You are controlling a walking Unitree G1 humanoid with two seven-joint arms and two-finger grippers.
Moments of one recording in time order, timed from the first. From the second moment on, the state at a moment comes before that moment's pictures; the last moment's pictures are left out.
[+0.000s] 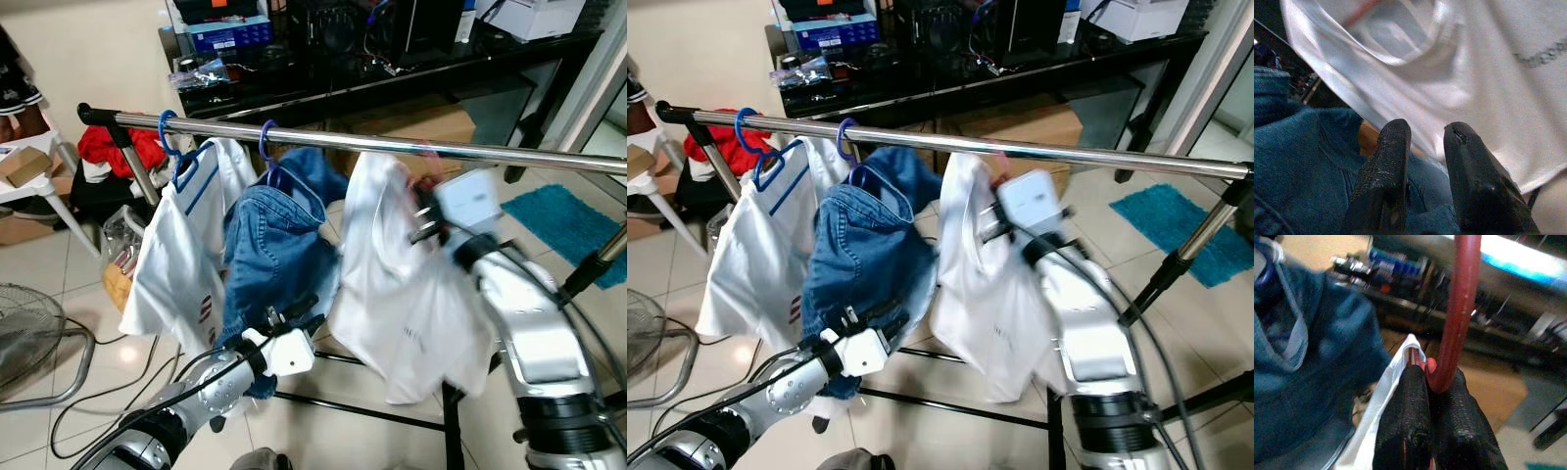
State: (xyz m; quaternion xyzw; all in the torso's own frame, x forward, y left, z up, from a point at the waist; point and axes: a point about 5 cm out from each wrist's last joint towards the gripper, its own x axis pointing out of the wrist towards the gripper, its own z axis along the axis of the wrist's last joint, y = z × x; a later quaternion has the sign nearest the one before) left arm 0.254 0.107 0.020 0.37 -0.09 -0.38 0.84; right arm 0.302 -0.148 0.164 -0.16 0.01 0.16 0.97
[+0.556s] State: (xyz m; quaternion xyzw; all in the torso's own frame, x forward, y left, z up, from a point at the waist) left arm 0.258 0.107 0.025 0.37 -0.11 -0.37 0.85; right arm 0.312 -0.137 0.175 -0.11 0.02 0.16 0.98
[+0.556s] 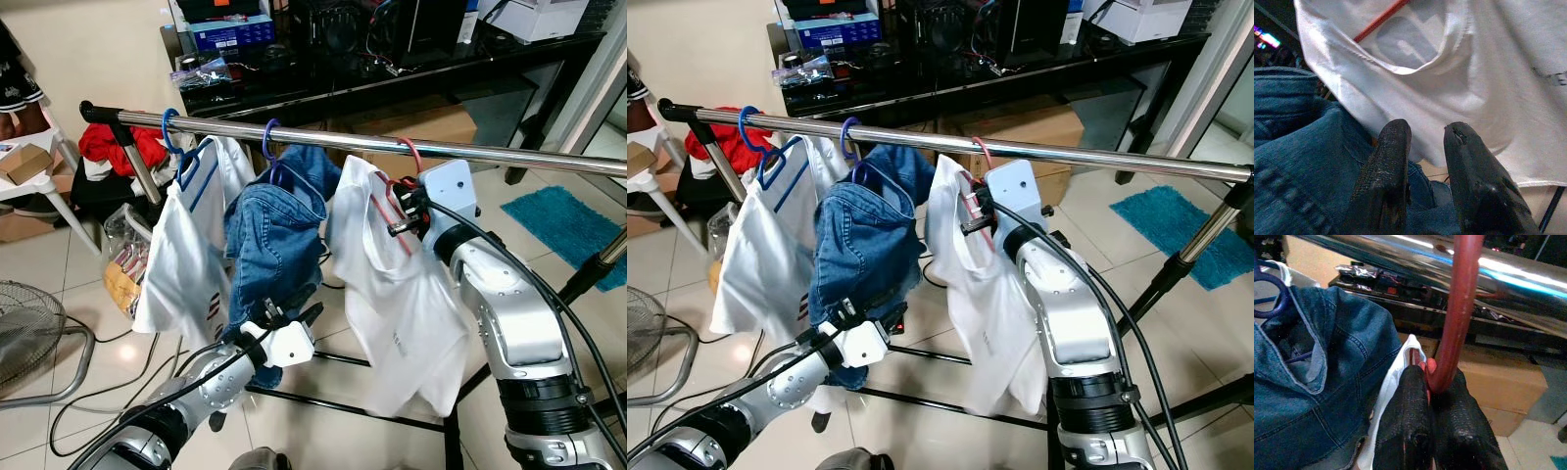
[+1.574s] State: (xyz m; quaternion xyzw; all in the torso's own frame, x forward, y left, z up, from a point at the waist) left arm 0.274 0.097 0.048 0.34 -0.15 -0.34 0.86; right arm 0.325 -0.135 0.172 -0.09 0.07 0.10 0.99
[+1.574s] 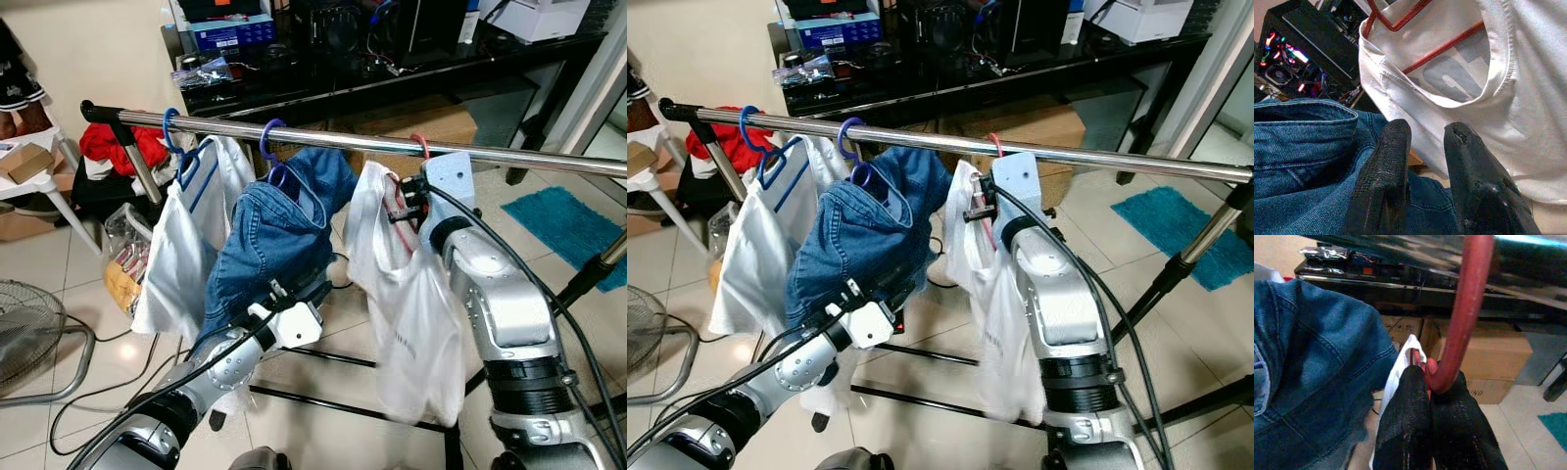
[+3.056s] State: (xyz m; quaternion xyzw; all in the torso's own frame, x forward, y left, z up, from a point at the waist) left arm 0.274 0.089 0.051 0.34 -0.16 -0.35 0.86; right arm 0.328 -0.122 0.172 -0.06 0.09 0.10 0.99
